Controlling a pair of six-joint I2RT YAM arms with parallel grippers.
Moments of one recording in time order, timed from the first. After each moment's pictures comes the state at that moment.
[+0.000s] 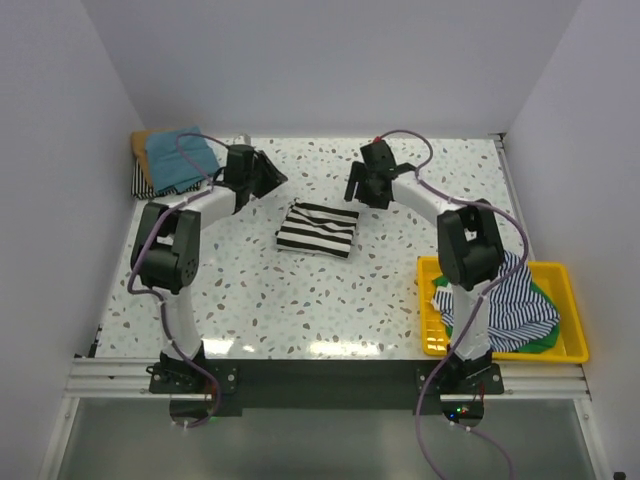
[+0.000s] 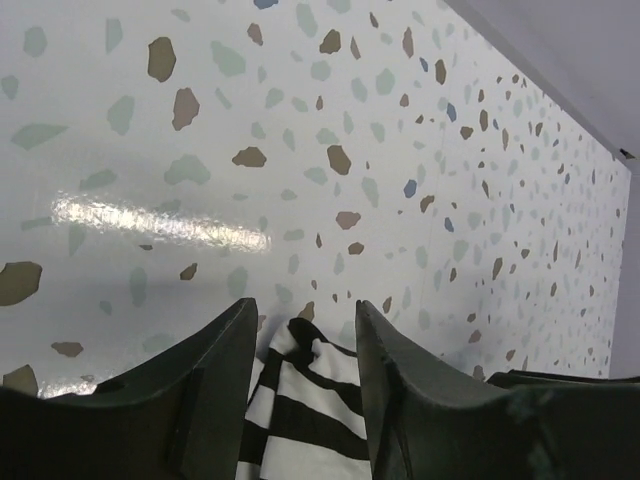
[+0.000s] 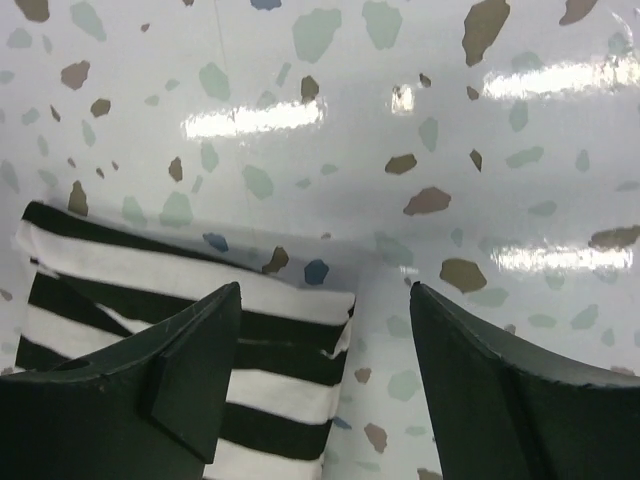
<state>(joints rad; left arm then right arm) -0.23 2.00 1.31 0.10 0.11 -0.77 0.40 2.10 1.62 -0.47 0.07 0.59</state>
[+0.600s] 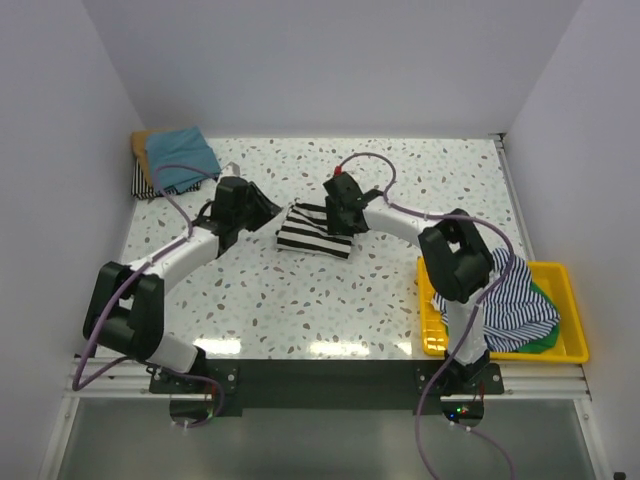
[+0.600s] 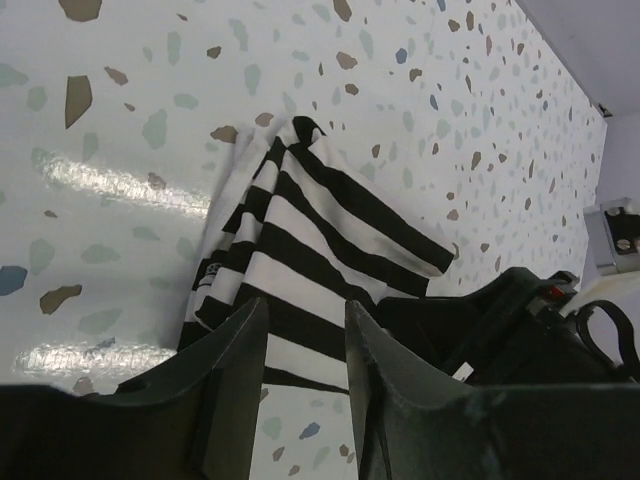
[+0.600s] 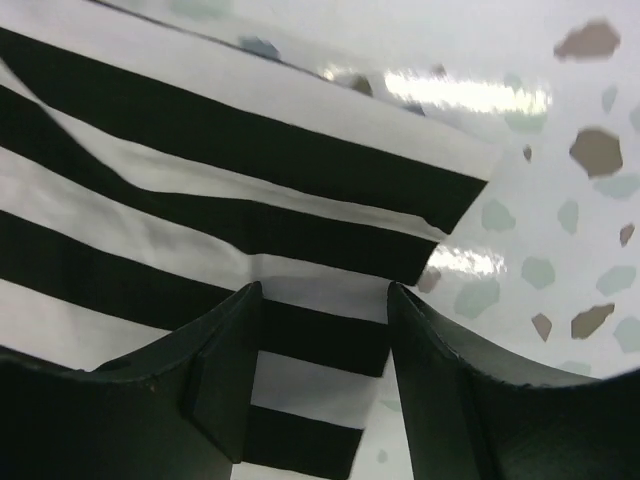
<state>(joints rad) -0.33 1.50 0.90 0.01 0.00 -0.88 0.64 2.02 1.47 -0.46 0.26 0.47</state>
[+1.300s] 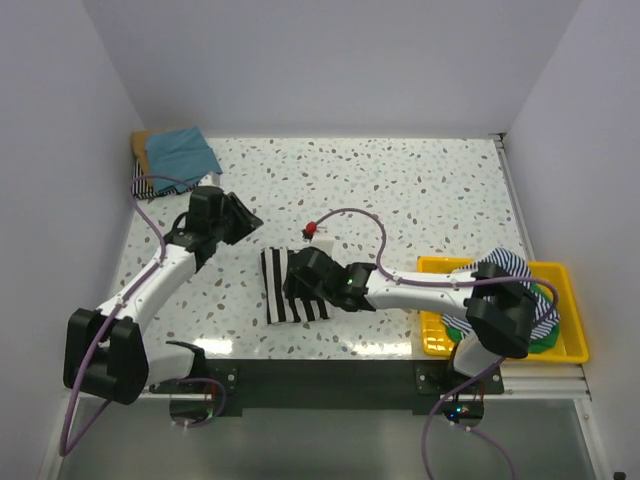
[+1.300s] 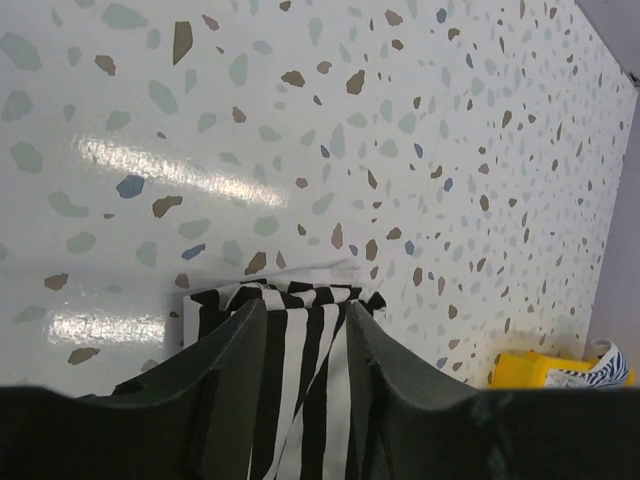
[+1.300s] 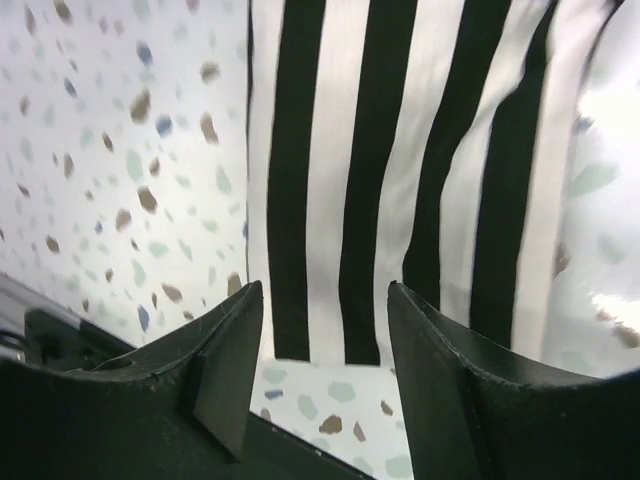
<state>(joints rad) -0.24 1.25 0.81 -0.21 0.06 -0.80 1.15 1.63 1.03 -0.21 0.32 0.98</state>
